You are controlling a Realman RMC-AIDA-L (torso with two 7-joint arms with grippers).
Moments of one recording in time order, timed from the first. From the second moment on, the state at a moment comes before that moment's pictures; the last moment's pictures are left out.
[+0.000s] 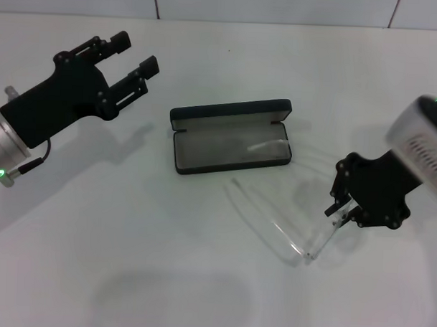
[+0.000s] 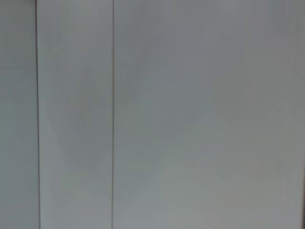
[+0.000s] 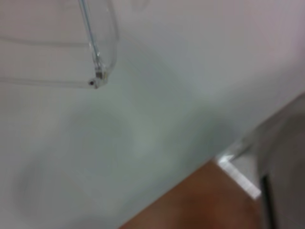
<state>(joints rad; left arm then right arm) -0.37 -2.07 0.99 0.50 1.20 1.41 -0.89 0.72 2.02 -1.45 -1.17 -2.37 -1.63 1.10</state>
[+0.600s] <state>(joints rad) -0.43 -2.08 1.10 0.51 1.27 1.63 -0.97 0.51 2.03 -1.20 -0.91 -1.63 -1.42 0.62</state>
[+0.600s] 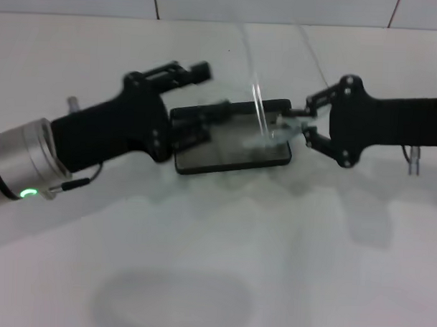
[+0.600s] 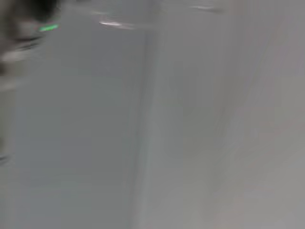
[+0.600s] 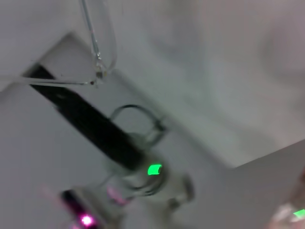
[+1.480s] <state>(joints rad) -0.55 -2.07 1.11 0.49 1.35 1.72 -1.02 0.55 2.03 -1.36 -0.73 -1.45 -1.40 0.46</state>
